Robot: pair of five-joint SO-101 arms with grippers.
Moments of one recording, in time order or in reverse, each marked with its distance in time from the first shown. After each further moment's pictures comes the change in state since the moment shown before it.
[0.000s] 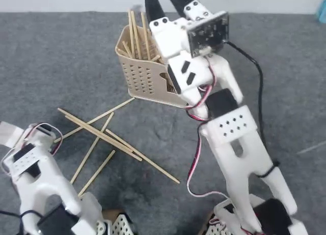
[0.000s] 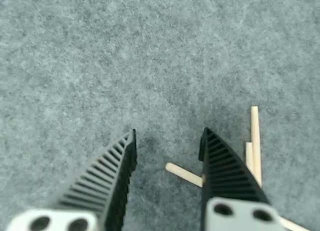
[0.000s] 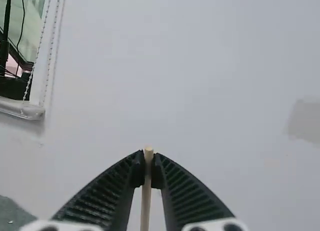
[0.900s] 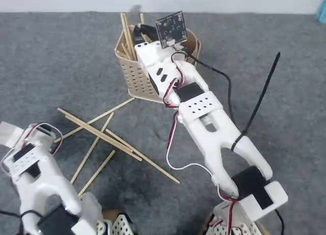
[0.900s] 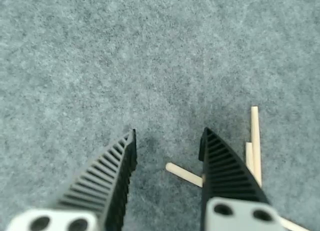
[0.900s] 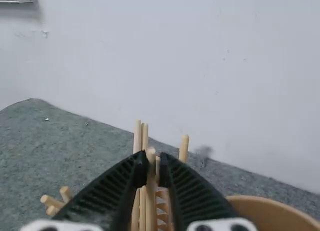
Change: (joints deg) left arm -0.1 0.0 0.0 0.0 0.0; right arm -1.9 21.5 4.0 1.1 -9.8
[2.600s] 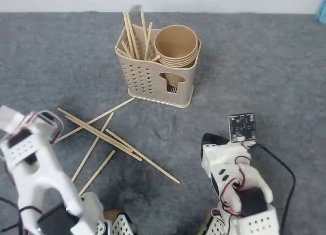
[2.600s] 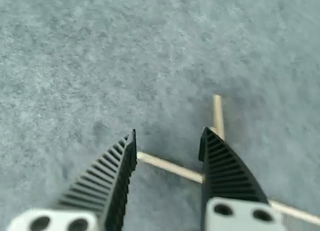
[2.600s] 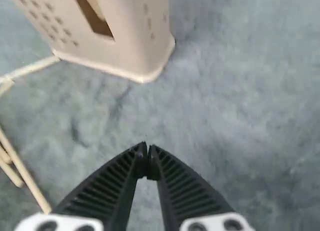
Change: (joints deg) left arm 5.8 0.3 -13.9 17.8 0.1; right arm 13.2 -104.3 74.5 60.0 -8.5
